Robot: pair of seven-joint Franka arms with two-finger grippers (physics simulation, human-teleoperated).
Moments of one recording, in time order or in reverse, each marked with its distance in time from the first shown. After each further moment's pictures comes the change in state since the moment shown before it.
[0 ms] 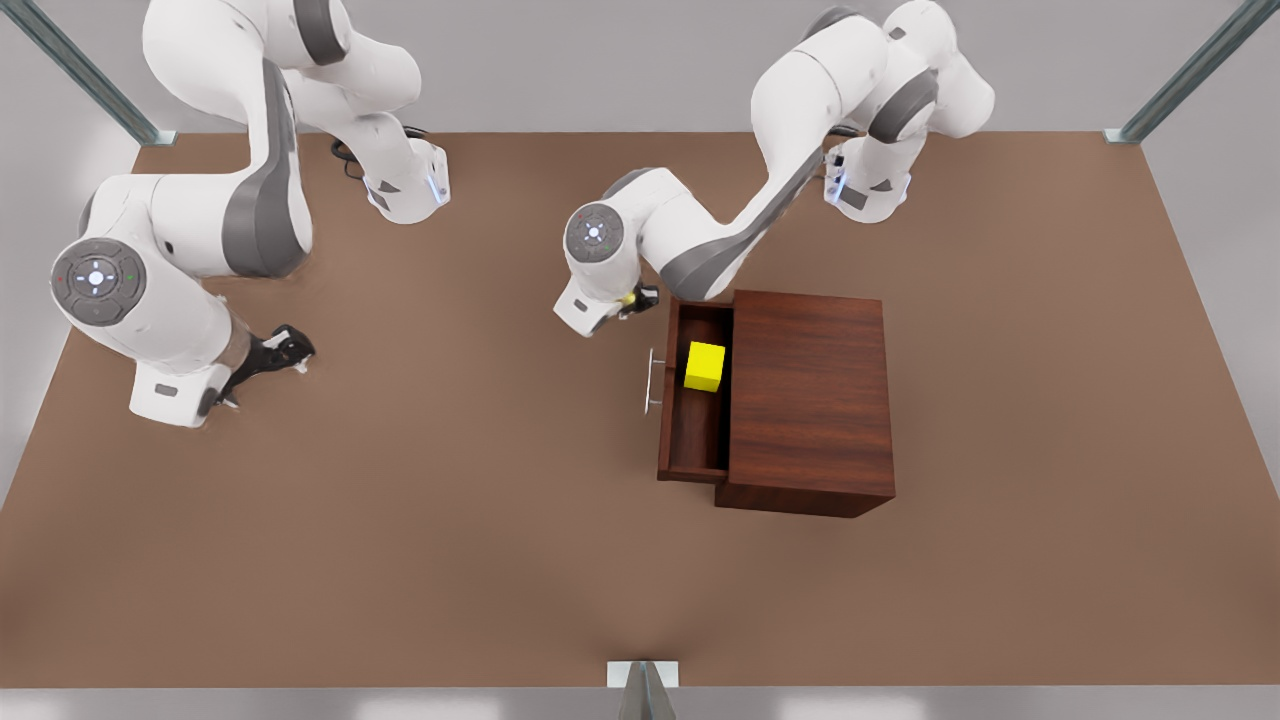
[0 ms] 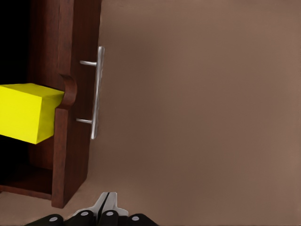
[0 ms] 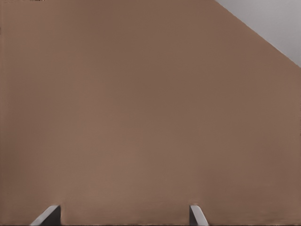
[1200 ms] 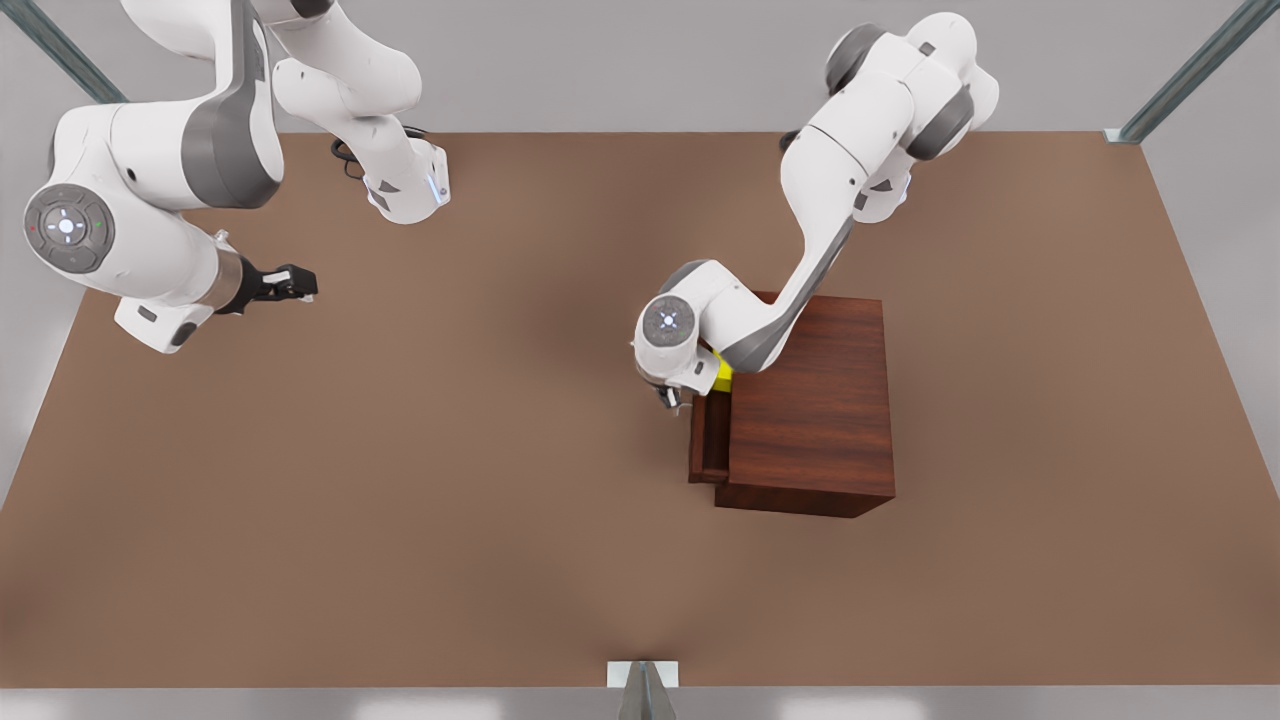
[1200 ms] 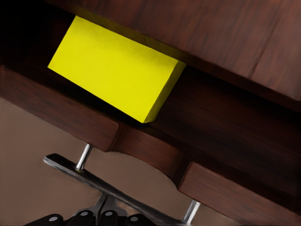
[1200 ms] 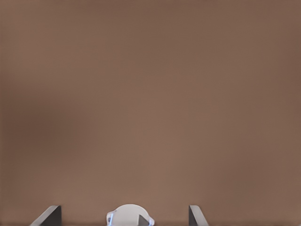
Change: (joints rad) left arm 0.263 -0.038 -0.118 -0.394 0.091 0.411 -1.682; right arm -0.101 -0.140 0.109 -0.159 0.062 -0.173 0.349
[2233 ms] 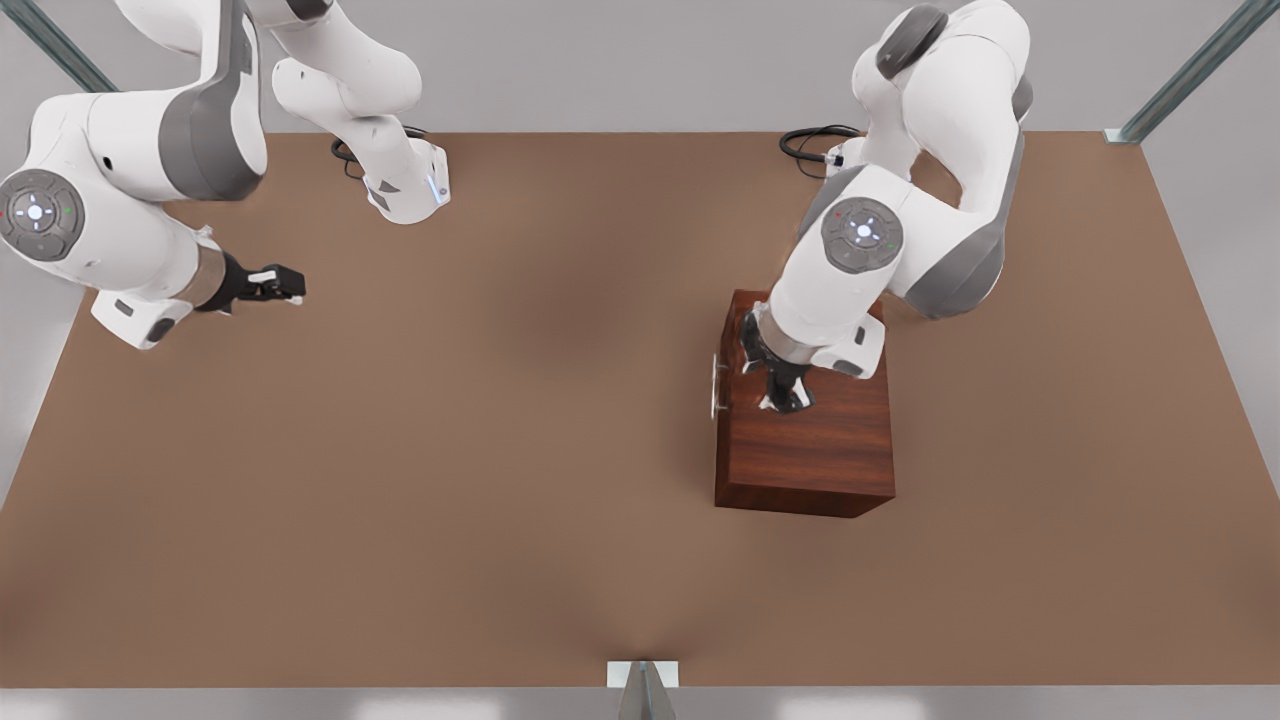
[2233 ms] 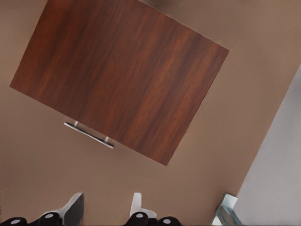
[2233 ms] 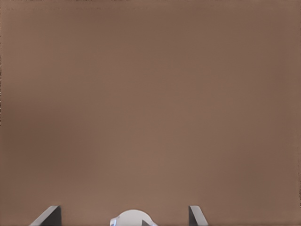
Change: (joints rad) left arm 0.337 -0.147 -0.202 0.525 0.125 -0.560 0.275; right arm -0.007 -0.003 -0.010 0.039 0.007 -0.002 0.029
